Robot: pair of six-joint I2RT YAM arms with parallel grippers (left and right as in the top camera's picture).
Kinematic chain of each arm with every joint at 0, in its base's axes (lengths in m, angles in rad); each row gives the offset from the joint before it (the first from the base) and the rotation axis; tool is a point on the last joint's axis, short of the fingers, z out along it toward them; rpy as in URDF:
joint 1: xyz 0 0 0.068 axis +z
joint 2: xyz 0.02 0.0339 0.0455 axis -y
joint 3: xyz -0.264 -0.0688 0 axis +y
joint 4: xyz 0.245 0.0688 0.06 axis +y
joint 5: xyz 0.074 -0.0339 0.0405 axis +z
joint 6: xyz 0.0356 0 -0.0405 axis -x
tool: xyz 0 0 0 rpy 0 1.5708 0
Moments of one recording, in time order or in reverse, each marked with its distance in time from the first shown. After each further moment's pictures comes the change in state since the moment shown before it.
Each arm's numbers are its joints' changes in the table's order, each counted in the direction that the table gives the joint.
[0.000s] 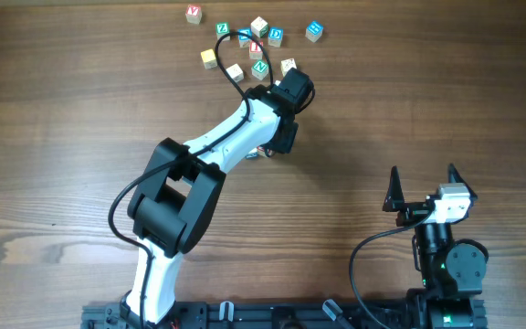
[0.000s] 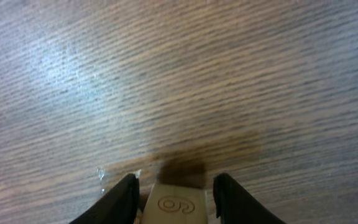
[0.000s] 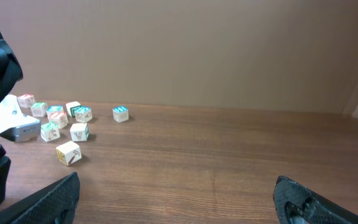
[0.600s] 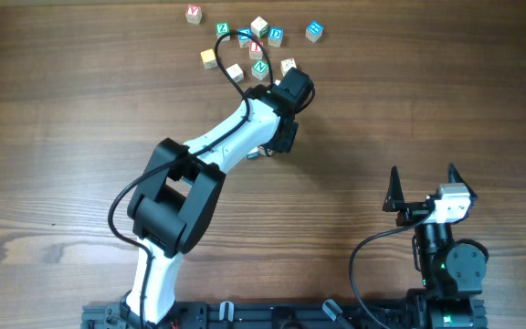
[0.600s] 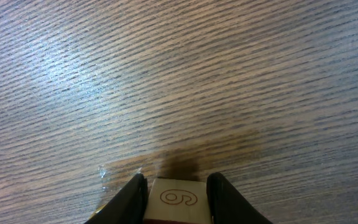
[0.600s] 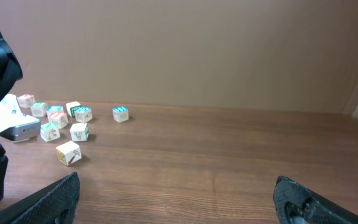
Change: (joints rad) left arm 0.000 0.000 -0.002 0.010 0.000 0.005; right arm 0.000 0.000 0.000 0.000 0.000 0.000
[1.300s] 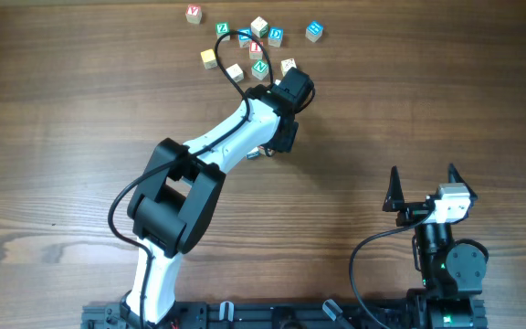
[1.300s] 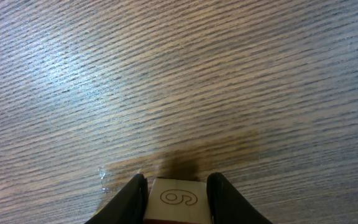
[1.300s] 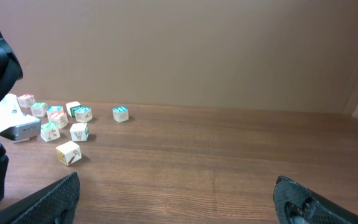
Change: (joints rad) left arm 0.000 0.000 0.000 -0.003 0.000 0.000; right arm 0.000 0.000 0.000 0.000 0.000 0.000
